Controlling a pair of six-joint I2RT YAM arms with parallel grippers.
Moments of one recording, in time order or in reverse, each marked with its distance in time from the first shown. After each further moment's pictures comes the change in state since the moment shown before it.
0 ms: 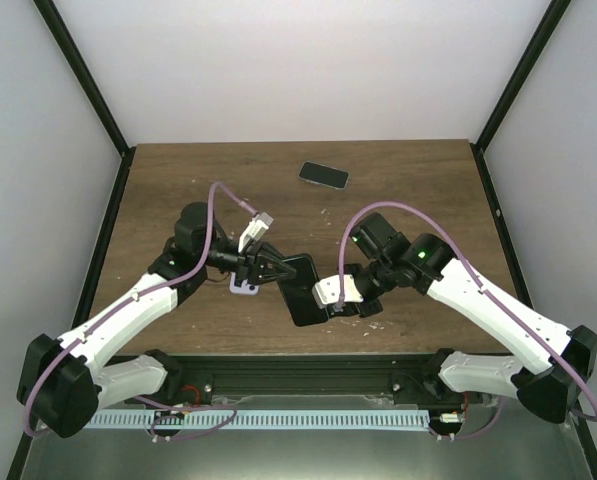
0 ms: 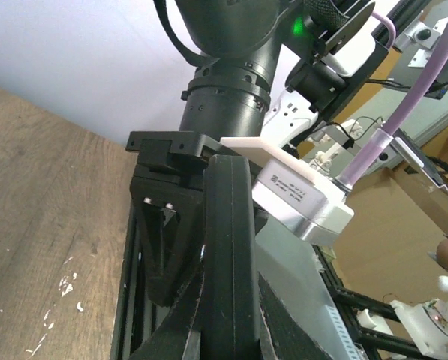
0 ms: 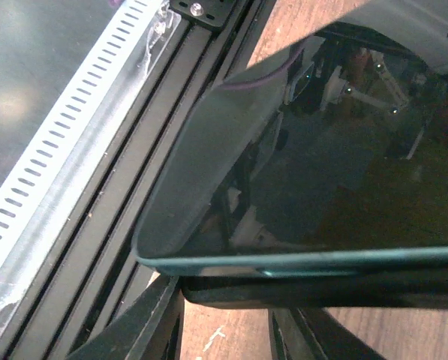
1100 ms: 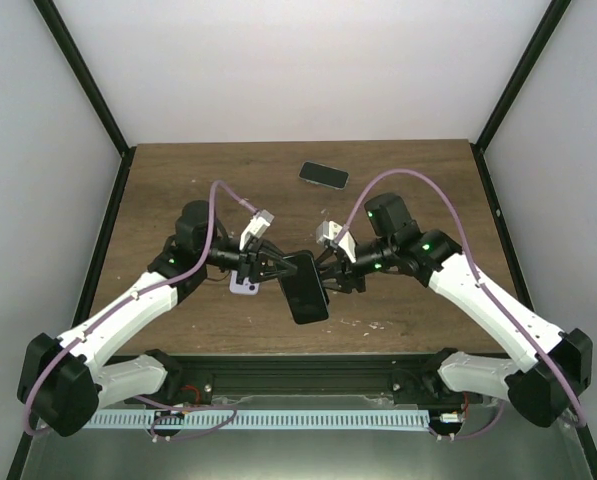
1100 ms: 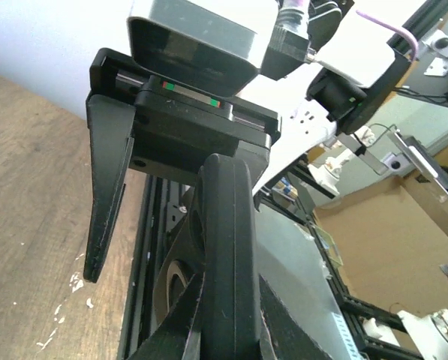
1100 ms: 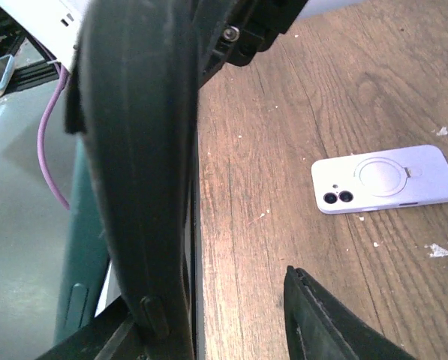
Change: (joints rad) left arm -0.009 0.007 0.017 -0.032 -0.024 0.002; right arm -0.164 -0.003 -0.082 0.404 -0.259 0.696
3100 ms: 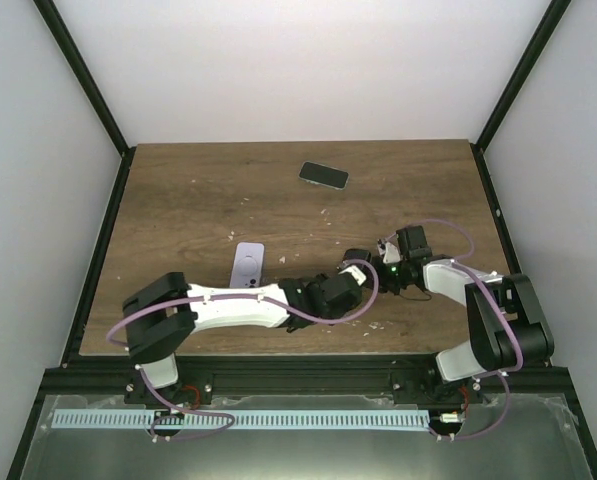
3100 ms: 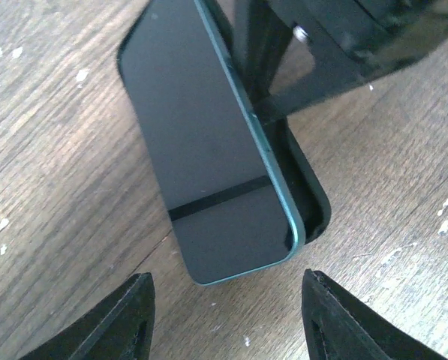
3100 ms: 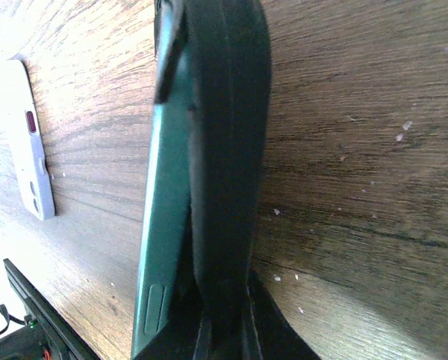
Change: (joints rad) left arm -0.658 0.616 0.354 -0.527 -1.623 0.220; right arm -0.414 0.300 -0.477 0.464 0.224 0.943
